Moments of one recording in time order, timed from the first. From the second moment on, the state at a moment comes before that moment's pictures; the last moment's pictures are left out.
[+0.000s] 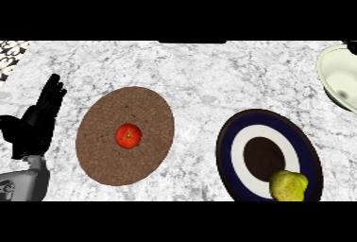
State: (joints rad) left arm -0.16 0.23 0.15 -1.53 -0.05 0.04 0.11; right arm -0.87 -0.51 -0.49 -0.92 1.08 -0.09 0.40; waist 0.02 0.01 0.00
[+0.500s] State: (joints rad) left arm -0.20 0.23 0.15 -1.52 -0.05 0.03 0.12; right arm -0.92 -0.68 -0.54 -0.51 1.07 -0.20 0.23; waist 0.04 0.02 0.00
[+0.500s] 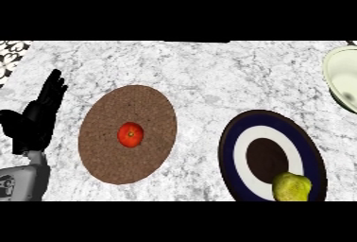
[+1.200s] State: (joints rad) left arm -0.19 0.23 0.16 -1.53 -0.04 0.02 0.13; right arm -0.89 -0.77 -0.76 -0.29 0.84 -0.14 0.00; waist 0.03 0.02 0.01
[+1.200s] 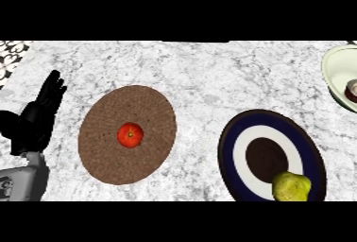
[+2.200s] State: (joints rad) left arm -0.15 0.23 0.17 -1.56 -0.05 0.02 0.13; right arm -0.53 -1.01 -1.17 -0.26 0.33 0.25 -0.30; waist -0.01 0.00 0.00
